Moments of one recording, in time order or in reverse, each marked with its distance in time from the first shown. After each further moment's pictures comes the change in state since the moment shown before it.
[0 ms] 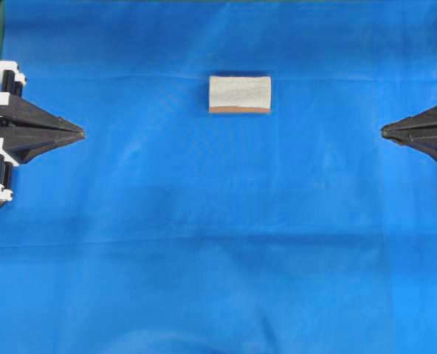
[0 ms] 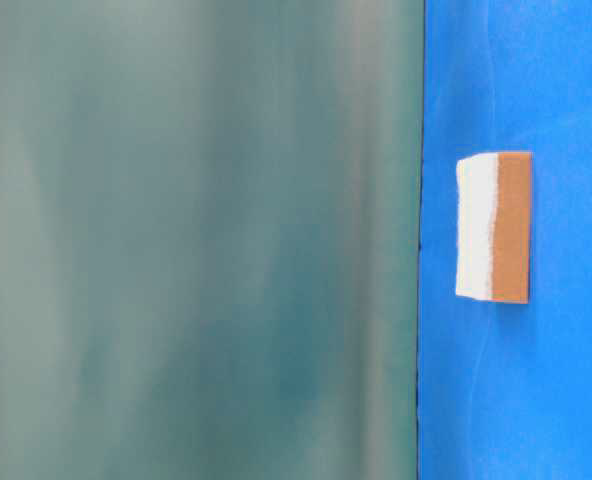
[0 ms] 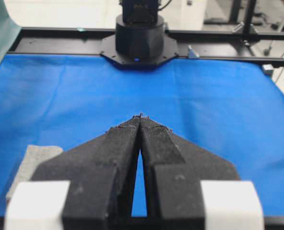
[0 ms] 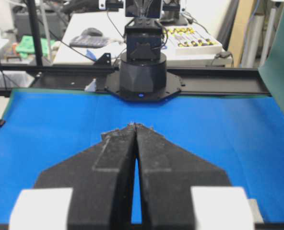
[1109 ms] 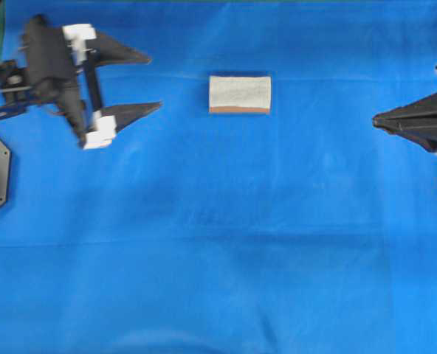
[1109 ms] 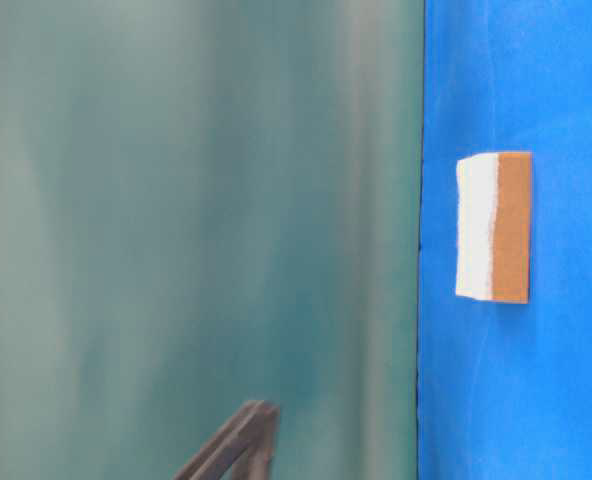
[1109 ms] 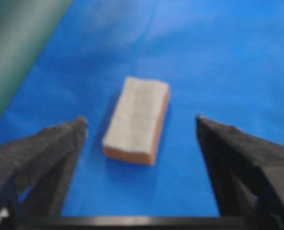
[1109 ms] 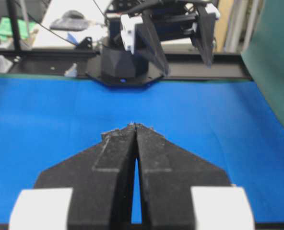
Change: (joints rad) left arm 0.267 0.558 -0.176 -0.017 -0.071 0.147; right arm -0.054 0.040 -0.026 -0.006 0.048 -0.009
